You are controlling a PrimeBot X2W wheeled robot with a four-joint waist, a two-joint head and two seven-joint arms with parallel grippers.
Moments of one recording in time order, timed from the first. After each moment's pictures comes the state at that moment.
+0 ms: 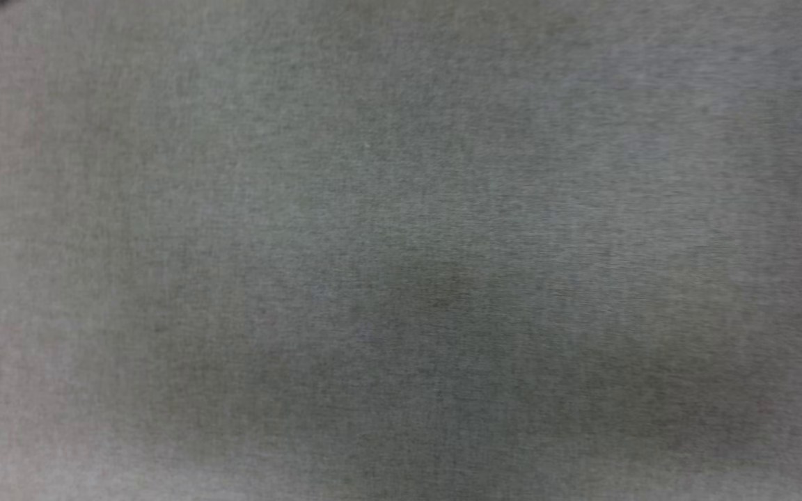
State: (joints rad) left arm -1.77 0.35 -0.72 1.07 -0.84 -0.12 -0.12; right arm -1.63 -0.34 0.18 0.93 0.02 0.13 -0.26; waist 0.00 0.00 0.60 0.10
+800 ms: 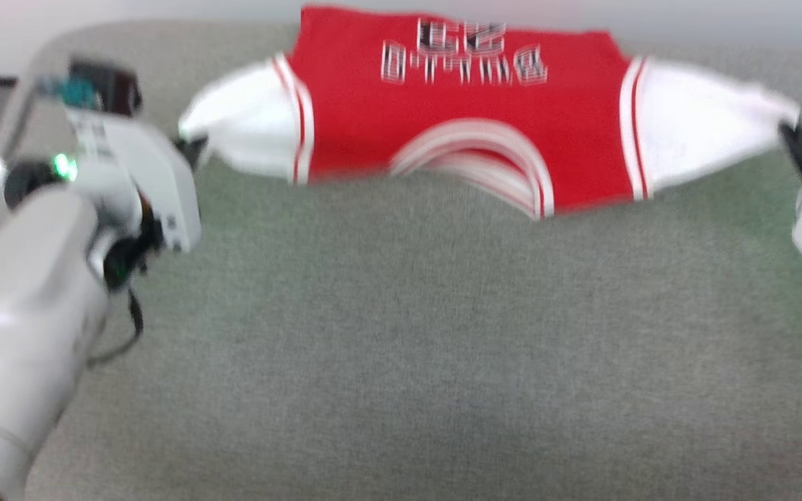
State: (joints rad) left arm -1.12 0.50 -0.87 0.91 -1.01 -0.13 0.14; right arm -0.90 -0.55 0.46 0.70 0.70 0.13 0.16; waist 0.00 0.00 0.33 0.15
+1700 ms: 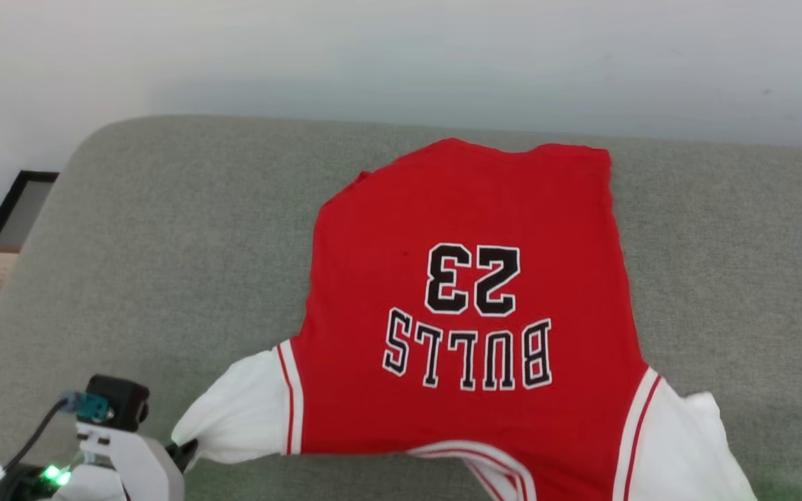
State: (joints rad) left arm -0.34 0.99 -0.91 -0.06 -1.14 0.33 0.22; right arm 0.18 -0.76 0.20 -0.09 0.90 0.13 0.69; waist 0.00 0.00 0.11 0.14
